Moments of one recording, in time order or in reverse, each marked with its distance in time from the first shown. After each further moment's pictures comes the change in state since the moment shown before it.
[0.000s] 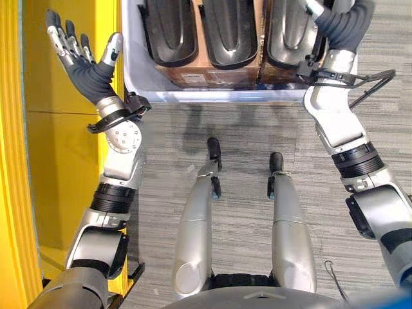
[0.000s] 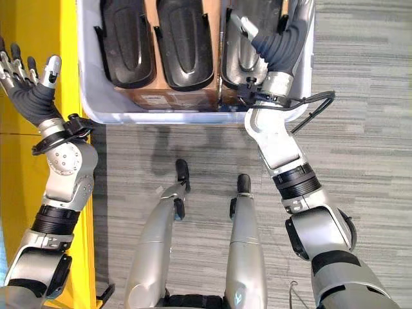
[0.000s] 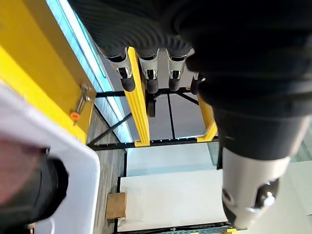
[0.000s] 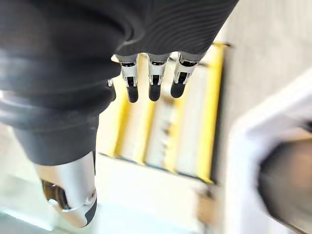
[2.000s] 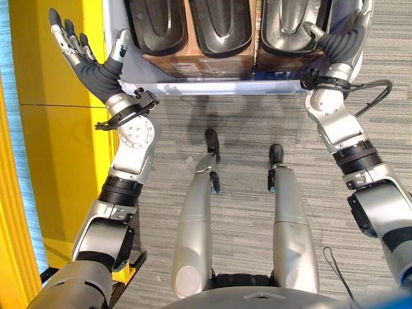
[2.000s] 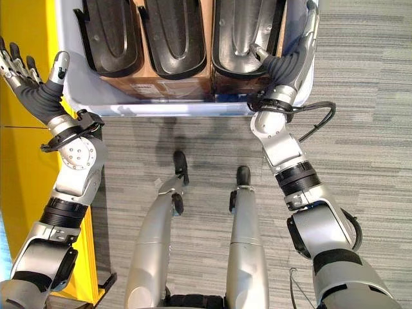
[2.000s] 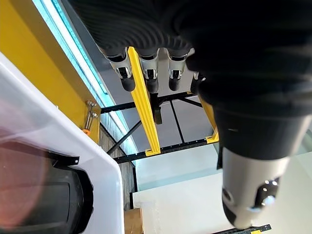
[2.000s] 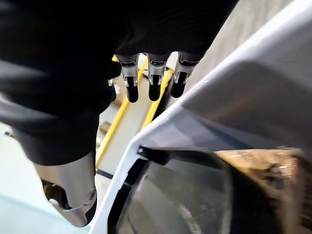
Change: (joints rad) left arm -0.059 0.015 -0.048 0.066 0.076 0.018 0.118; right arm -0.081 -0.048 0.048 0.327 0.075 0.228 0.037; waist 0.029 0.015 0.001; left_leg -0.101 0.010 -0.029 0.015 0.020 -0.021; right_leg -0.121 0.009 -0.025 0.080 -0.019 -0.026
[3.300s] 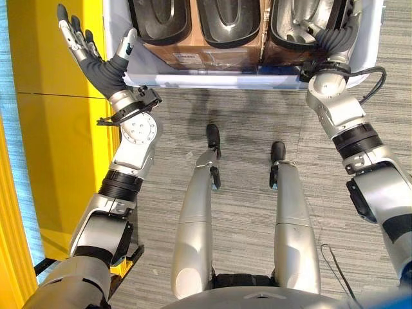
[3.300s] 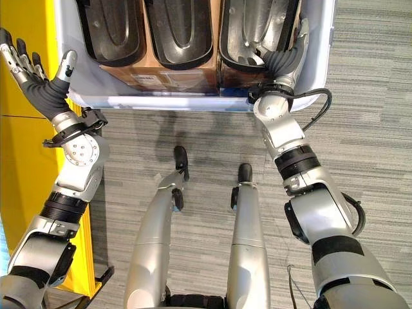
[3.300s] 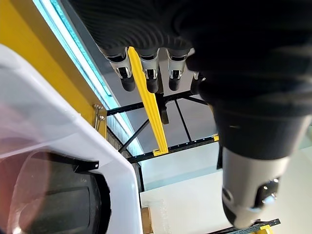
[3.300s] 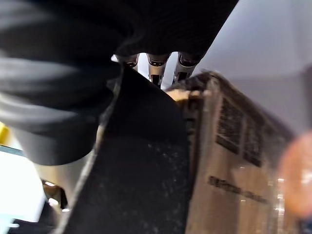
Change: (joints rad) left arm -0.049 0.029 -0.051 0.084 -0.017 -0.029 -0.011; right arm -0.165 0.007 0.026 0.281 0.370 0.094 0.140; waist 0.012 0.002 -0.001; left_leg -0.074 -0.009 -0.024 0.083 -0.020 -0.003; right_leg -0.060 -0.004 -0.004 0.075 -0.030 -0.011
